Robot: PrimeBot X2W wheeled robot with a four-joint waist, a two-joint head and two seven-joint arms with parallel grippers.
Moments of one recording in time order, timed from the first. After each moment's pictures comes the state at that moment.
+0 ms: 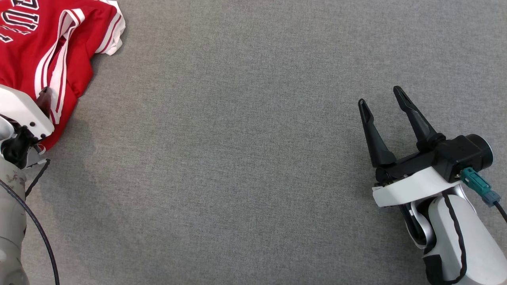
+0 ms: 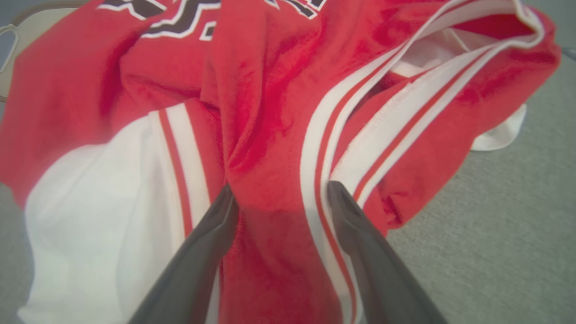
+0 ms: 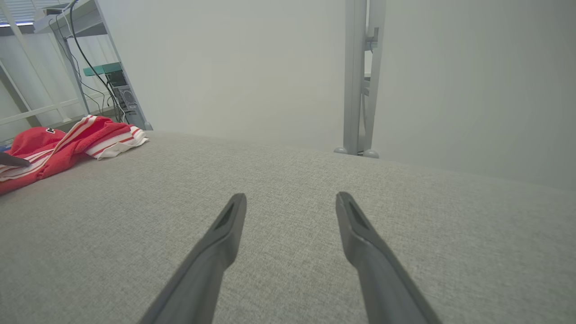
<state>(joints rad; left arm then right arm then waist) -1.03 0.33 0.12 1.26 -0.36 -0.11 0.23 -0.41 -0.13 0.23 0.20 0.16 0.13 -0.26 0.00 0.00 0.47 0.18</state>
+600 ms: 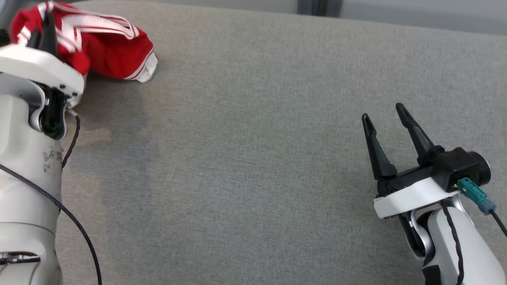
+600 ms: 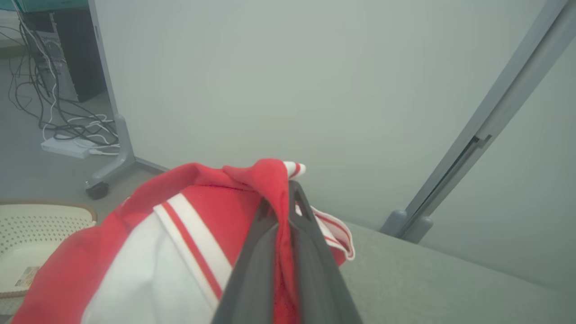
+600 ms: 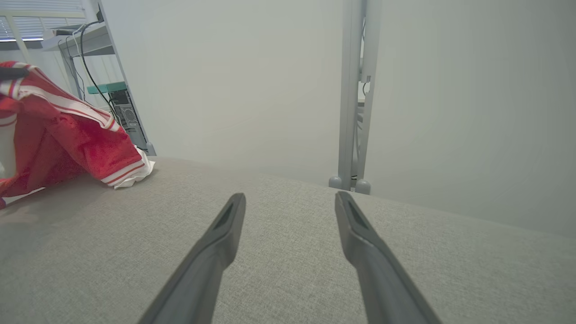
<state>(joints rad) -1.03 0.23 0.00 1.06 -0.47 -0.13 -0.13 -0.37 -0.12 0.20 0.24 0.16 0.13 -0.26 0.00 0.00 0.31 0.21</state>
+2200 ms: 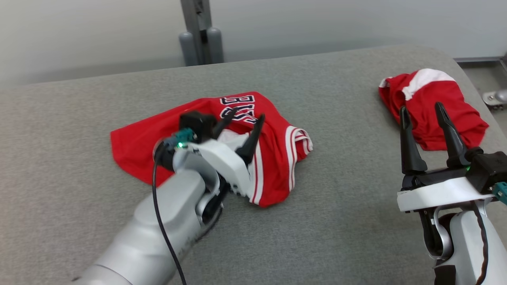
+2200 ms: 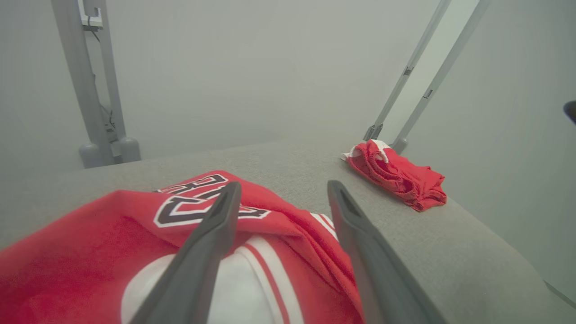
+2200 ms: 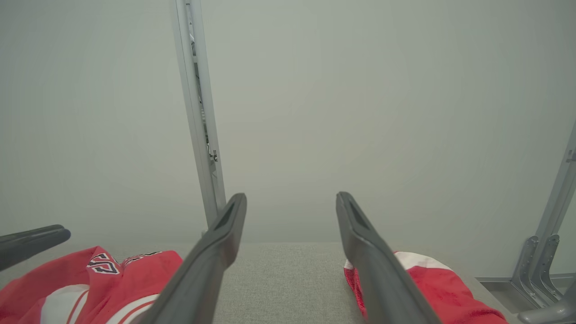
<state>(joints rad) -0.79 0.05 -0.93 0.81 -0.93 -0.02 -0.26 -0.32 -0.05 0.02 0.21 0.15 0.13 -0.26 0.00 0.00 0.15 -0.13</state>
